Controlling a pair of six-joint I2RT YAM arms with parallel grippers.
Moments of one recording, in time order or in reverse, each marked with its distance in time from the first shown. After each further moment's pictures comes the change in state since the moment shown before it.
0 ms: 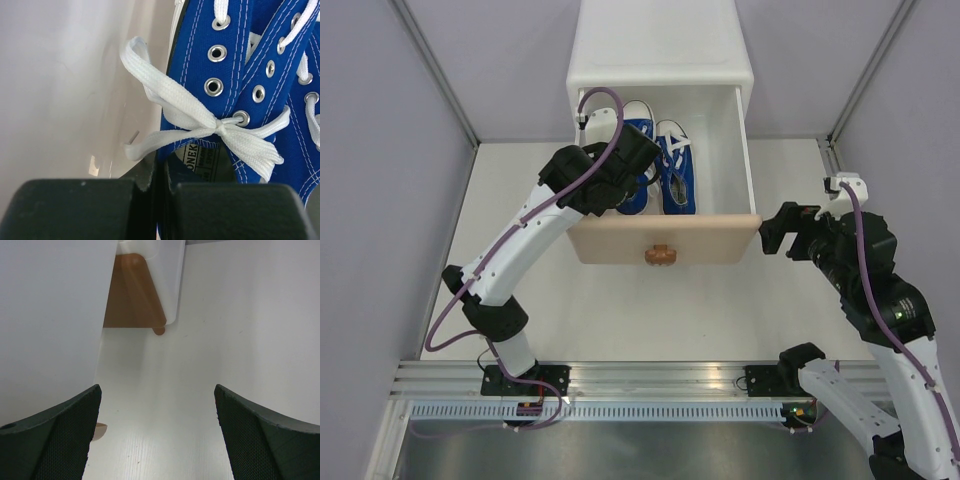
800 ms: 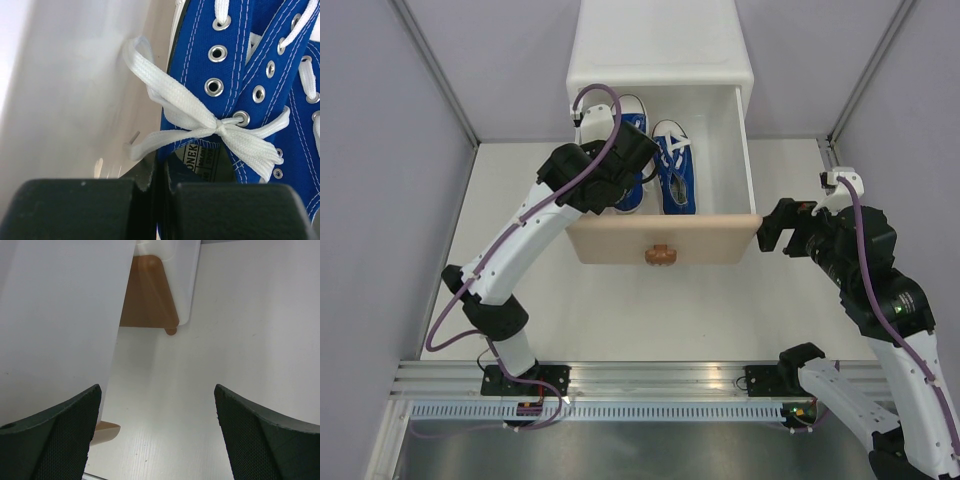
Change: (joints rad) left arm 0.012 0.000 0.002 0.000 -0.045 -0.008; right arm 0.000 0.034 0.033 0.005 -0.057 0.008
